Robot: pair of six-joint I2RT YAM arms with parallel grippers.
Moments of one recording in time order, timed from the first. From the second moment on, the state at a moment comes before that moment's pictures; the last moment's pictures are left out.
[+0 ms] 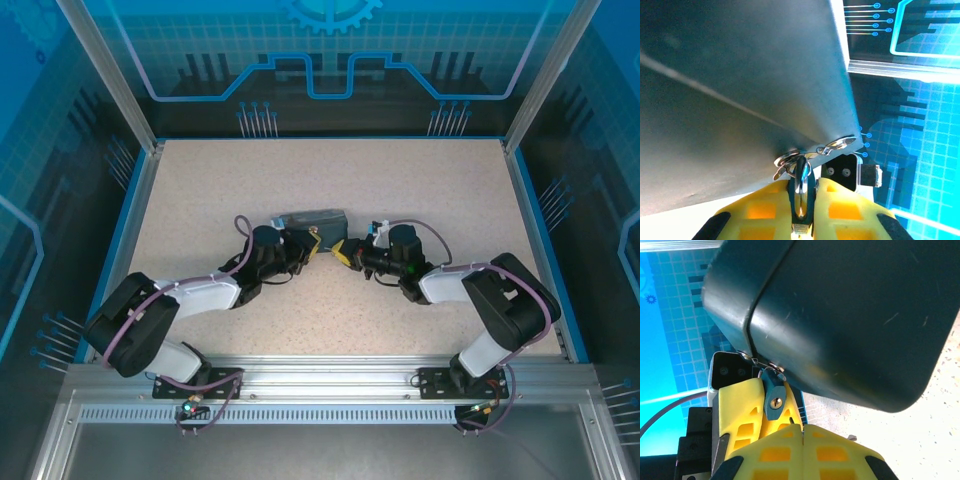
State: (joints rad) left arm -0.58 1.45 0.55 0.53 0.17 -1.53; right arm 0.53 1.60 0.52 0.77 -0.55 1.46
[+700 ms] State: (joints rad) left arm -0.58 1.45 0.52 0.59 0.16 -1.56; right arm 0.55 1.59 0.52 0.77 -0.48 1.47
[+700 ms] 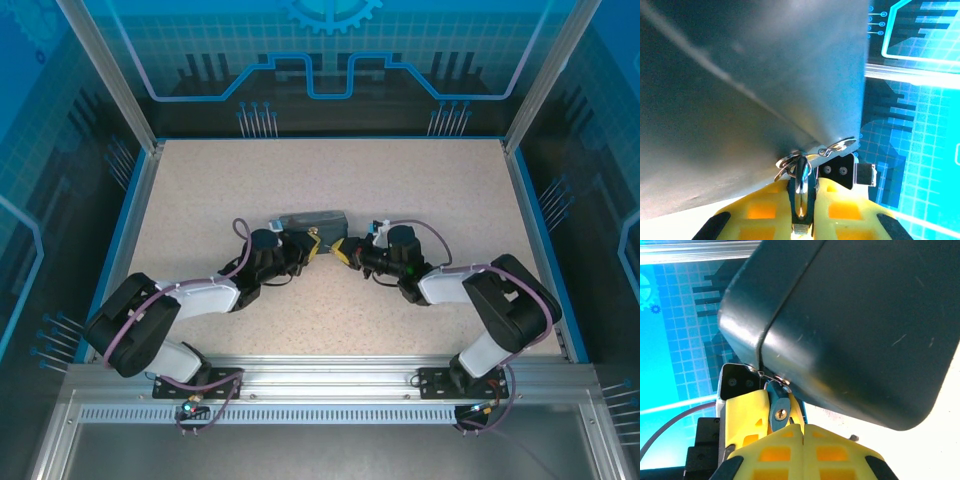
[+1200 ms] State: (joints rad) left arm -0.58 1.44 0.47 0.64 0.07 -1.61; right arm 0.65 1.45 0.49 0.67 -0.28 1.54
